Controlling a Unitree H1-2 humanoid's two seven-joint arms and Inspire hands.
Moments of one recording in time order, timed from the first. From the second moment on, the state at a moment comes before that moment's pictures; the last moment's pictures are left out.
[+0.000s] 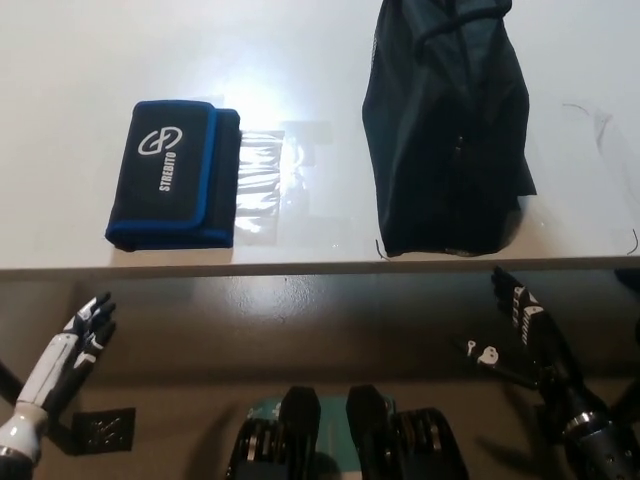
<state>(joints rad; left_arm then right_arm) -0.13 0.42 0.01 0.31 0.03 -0.28 -0.12 -0.22 -0.17 0.05 0.34 0.01 -0.23 0.13</state>
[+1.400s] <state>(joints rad) -0.43 0.32 -0.05 -0.15 -0.01 -0.17 -0.24 -0.23 -0.17 -0.18 -0.12 0.10 -0.24 0.09</state>
